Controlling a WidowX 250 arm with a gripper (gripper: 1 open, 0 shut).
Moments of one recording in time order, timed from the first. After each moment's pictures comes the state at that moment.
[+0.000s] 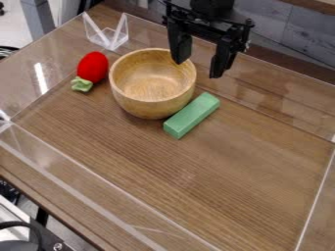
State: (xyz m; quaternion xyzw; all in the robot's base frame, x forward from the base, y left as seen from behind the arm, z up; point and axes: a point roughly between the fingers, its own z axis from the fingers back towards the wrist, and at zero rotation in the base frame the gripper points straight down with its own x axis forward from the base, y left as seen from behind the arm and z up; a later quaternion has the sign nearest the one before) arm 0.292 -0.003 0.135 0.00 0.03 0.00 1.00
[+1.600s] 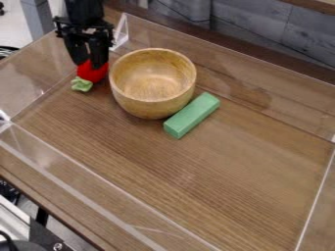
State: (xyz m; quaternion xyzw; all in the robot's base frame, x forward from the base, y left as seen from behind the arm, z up) arm 0.294 0.186 0.069 -0.04 0.04 0.07 1.00
